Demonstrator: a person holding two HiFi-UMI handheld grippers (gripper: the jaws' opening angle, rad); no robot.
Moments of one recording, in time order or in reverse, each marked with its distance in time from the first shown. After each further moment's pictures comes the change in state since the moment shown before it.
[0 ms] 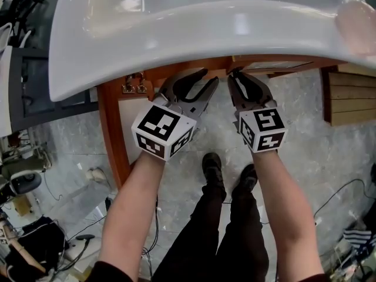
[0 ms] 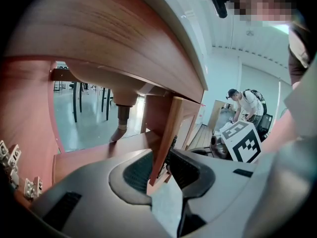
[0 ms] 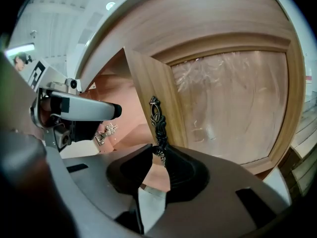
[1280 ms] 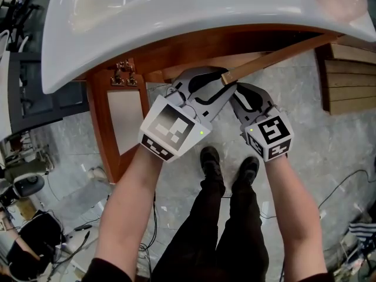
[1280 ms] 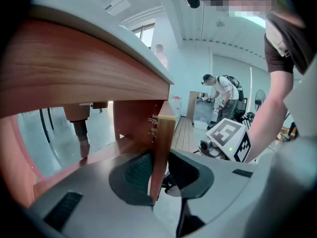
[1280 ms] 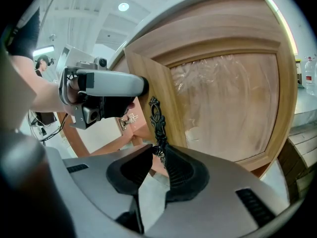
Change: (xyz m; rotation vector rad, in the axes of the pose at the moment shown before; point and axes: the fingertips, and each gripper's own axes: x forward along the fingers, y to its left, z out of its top) left arm 0.015 -0.091 0.017 0.241 0.027 -0.211; right arm -0.061 0.016 -0.038 -0.090 0.046 0.176
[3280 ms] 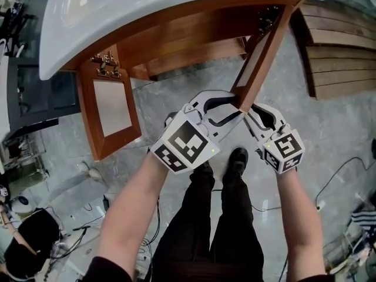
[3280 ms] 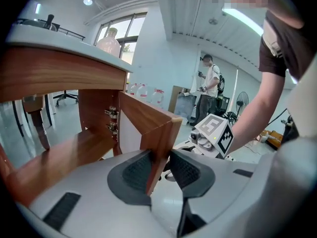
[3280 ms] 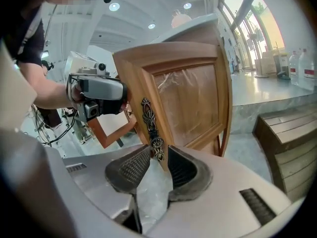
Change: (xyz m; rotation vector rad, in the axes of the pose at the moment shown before) left arm 0.026 -0.159 0.012 0.011 0.079 -0.215; right arm -0.158 -0.014 -0.079 0.079 0.049 -0.038
